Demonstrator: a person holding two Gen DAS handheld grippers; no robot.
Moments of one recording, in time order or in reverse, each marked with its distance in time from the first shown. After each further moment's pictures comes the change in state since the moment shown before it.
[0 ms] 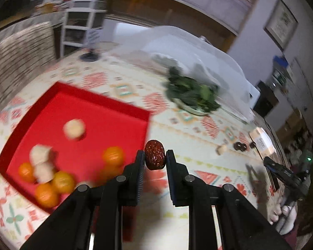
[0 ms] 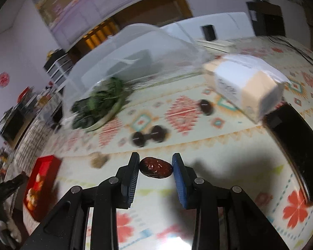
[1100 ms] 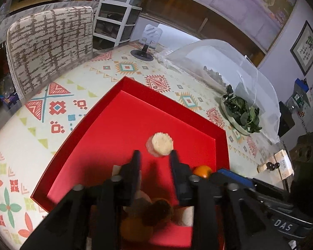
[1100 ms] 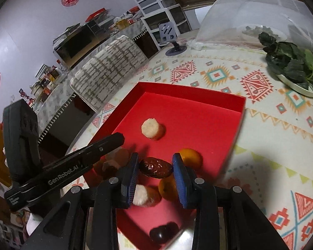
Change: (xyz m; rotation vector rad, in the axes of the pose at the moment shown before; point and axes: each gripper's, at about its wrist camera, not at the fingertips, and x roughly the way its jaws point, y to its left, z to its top) left arm 0.009 0.126 0.020 -0.130 -0.028 0.080; right arm 0.135 0.345 -0.091 -0.342 0.348 0.386
